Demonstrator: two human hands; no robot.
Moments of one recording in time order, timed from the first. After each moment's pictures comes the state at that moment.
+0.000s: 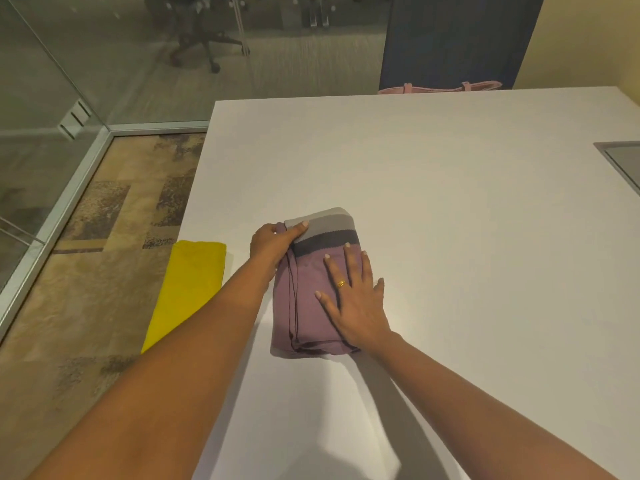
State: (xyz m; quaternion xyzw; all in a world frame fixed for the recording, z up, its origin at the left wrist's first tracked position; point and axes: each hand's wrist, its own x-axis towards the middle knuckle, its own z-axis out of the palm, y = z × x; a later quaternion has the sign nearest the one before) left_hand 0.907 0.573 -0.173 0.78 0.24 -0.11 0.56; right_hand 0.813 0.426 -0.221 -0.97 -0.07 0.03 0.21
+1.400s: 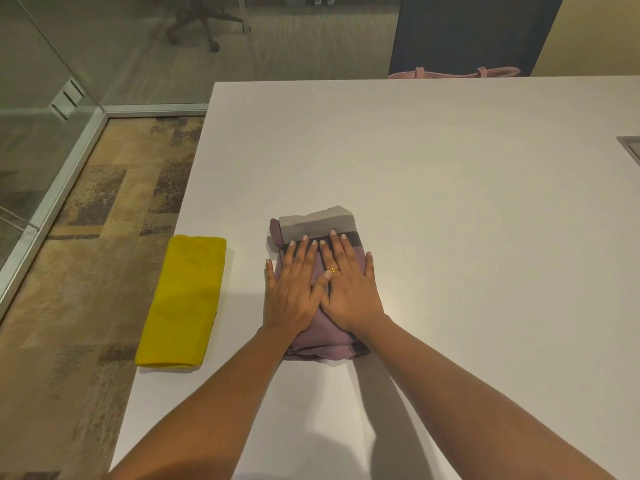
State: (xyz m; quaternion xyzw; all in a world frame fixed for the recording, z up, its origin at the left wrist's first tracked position) left_hand 0.843 0.565 -0.247 0.99 -0.08 0.01 0.13; right_hand 0.846 0.443 -0.244 -0.98 -0.12 0.00 0.17
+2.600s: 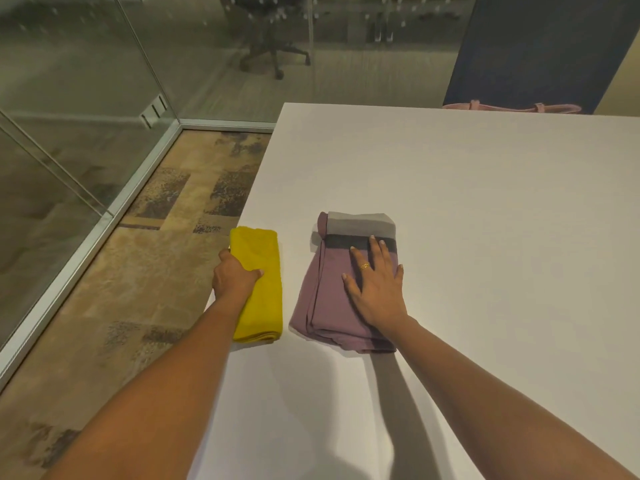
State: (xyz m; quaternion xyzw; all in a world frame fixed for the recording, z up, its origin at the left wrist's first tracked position) left_hand 0.835 0.699 -0.194 0.87 0.35 -0.03 0.35; right_hand 0.839 0.466 -0.215 -0.97 -0.10 0.05 0.21
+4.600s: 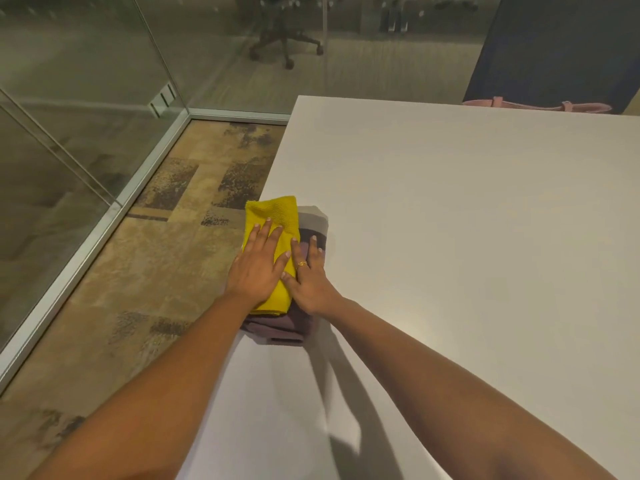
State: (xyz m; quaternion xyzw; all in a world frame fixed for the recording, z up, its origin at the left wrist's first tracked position) left_hand 0.845 0.710 -0.199 0.98 0.04 -0.02 0.17; right_hand 0.853 0.585 -0.215 -0.87 -0.19 0.22 0.40
